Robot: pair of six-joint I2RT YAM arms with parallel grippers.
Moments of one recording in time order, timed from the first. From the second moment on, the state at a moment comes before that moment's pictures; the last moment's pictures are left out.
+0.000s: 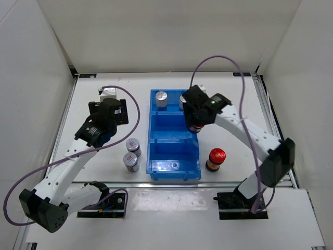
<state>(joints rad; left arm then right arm) -0.48 1.04 1.06 -0.61 -0.62 -0.26 0.74 1.52 1.52 -1.06 0.35 0.44</state>
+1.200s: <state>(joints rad) -0.48 1.03 1.06 -0.61 -0.60 -0.26 0.75 1.19 1.36 -1.14 0.48 0.57</state>
